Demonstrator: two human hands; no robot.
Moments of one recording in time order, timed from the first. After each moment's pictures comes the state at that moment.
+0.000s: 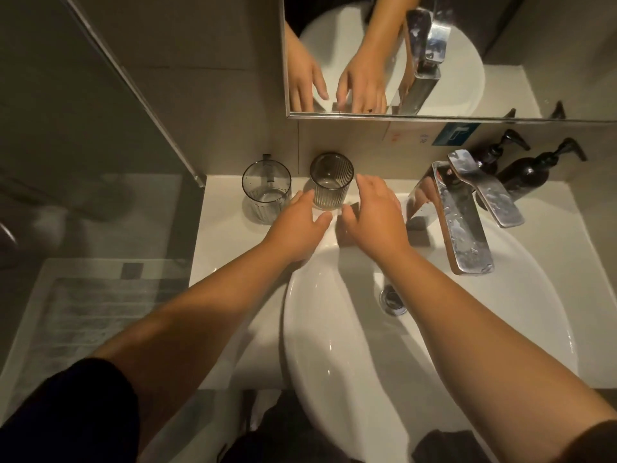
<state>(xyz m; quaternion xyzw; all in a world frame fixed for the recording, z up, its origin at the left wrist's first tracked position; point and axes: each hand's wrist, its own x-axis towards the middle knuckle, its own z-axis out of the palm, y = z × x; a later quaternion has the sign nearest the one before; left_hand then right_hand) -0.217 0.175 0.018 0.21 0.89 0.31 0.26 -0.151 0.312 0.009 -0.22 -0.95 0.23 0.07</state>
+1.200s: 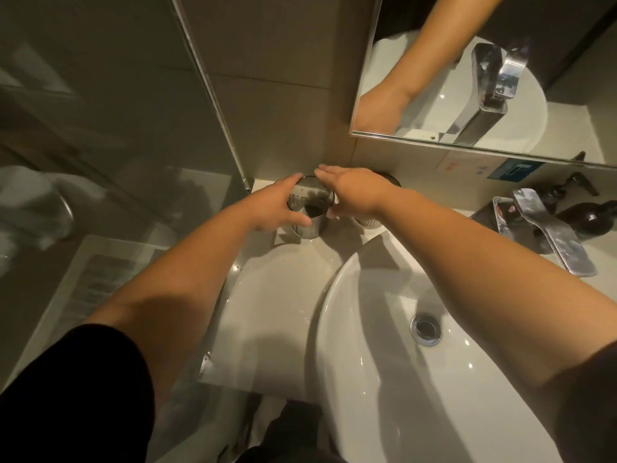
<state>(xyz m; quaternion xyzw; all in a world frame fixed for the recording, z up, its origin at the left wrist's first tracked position) -0.318 0.087 0.023 0.23 0.89 0.24 0.31 -0.270 0.278 0.050 0.12 -0.98 0.05 -0.18</state>
